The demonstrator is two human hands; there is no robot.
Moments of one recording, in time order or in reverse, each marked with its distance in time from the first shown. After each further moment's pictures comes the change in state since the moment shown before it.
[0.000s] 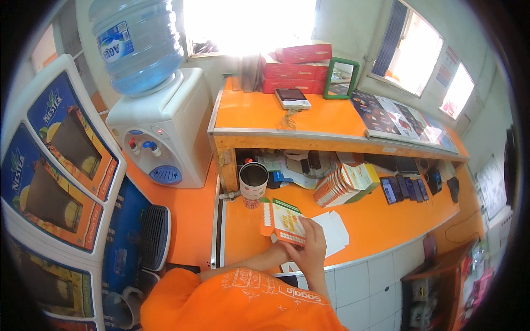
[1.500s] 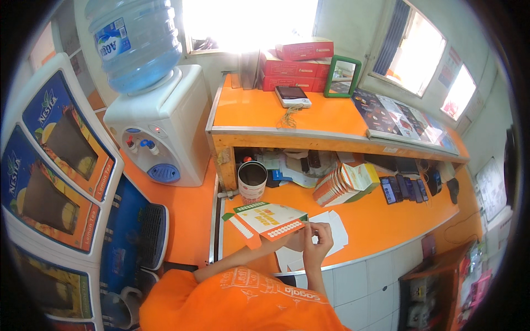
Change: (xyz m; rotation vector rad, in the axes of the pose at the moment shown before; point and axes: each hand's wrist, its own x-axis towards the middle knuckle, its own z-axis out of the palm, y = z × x) left_hand 0.004 -0.050 -0.024 0.032 -0.021 -0.111; right_hand 0.004 0.019 0.016 0.366 0.288 0.316
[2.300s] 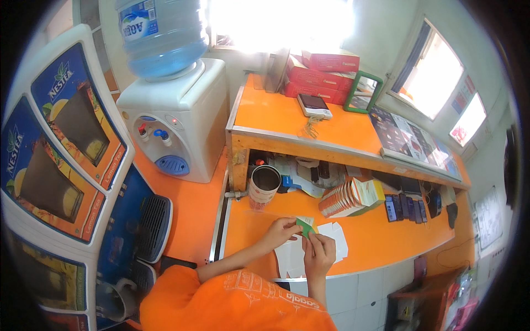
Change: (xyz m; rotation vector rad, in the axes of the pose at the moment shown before) left_hand 0.022 0.038 -0.014 -0.512 0.063 -0.323; right_hand 0.001 -0.003 -0.002 -0.458 -0.078 -0.509
